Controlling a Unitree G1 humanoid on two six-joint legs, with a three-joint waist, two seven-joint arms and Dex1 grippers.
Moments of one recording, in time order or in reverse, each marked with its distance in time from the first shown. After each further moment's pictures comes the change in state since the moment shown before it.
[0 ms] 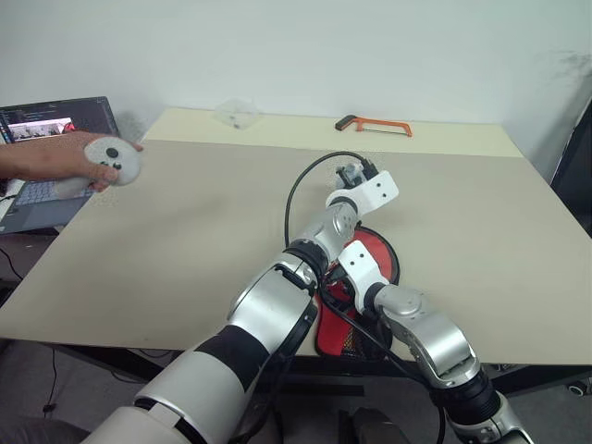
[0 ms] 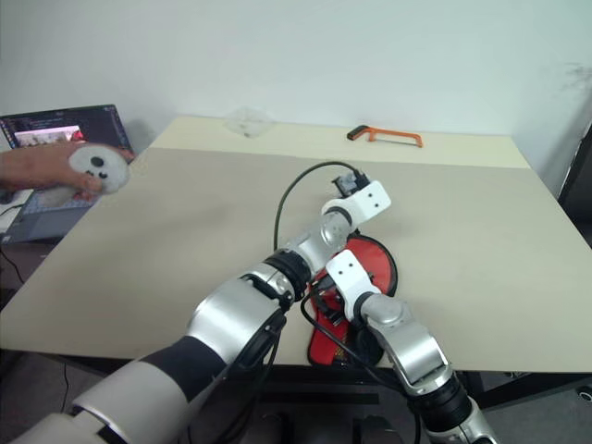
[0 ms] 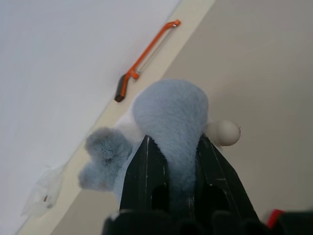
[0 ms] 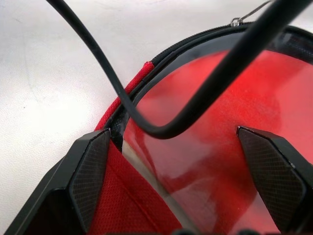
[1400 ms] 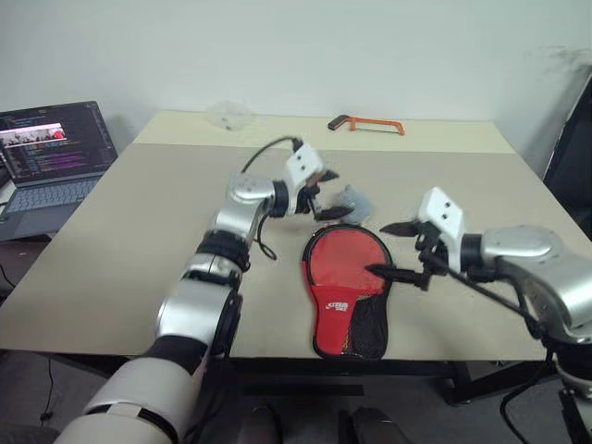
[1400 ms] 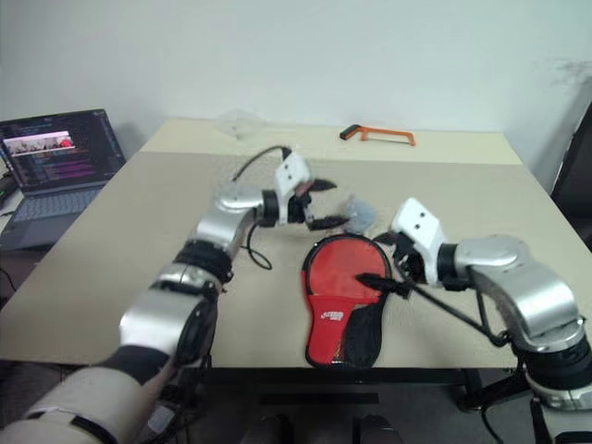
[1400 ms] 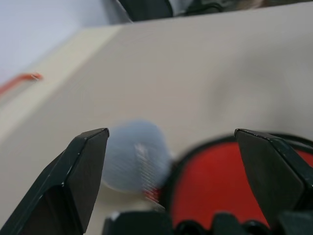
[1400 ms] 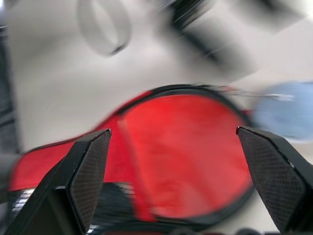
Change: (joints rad) left arm 0.413 0.359 0.149 -0.632 -0.450 -0.001 -1.149; right arm -0.223 -0.581 -0.356 0.003 0.373 -0.060 0.603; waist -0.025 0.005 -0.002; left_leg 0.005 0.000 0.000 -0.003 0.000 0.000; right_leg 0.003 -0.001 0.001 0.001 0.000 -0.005
